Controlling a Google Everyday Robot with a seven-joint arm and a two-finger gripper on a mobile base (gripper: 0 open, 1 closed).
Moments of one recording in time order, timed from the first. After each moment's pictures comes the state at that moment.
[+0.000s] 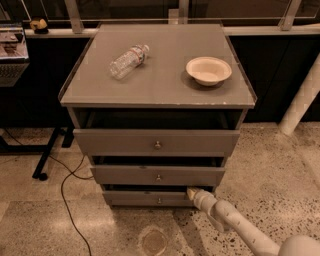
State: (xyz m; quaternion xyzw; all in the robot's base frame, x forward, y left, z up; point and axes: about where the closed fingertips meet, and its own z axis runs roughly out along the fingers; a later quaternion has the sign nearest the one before) arm 0.680 -0.191 0.199 -0.04 0.87 0.20 0.45
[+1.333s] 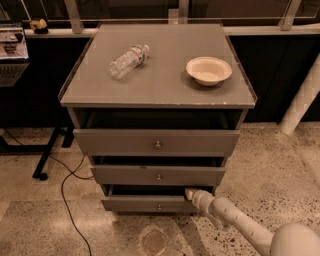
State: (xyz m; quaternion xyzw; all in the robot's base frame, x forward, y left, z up) arm 0.681 -0.184 0.196 -0.03 0.88 0.21 0.42
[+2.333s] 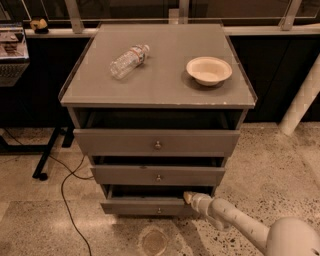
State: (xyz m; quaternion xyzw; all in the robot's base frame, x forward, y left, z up) arm 0.666 -0.180 0.182 -0.03 0.90 0.22 0.39
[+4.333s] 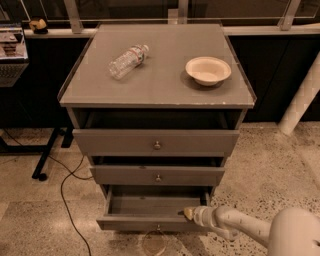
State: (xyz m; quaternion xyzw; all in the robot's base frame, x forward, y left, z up) arm 0.577 -0.165 0.166 -0.09 0.92 0.24 0.29
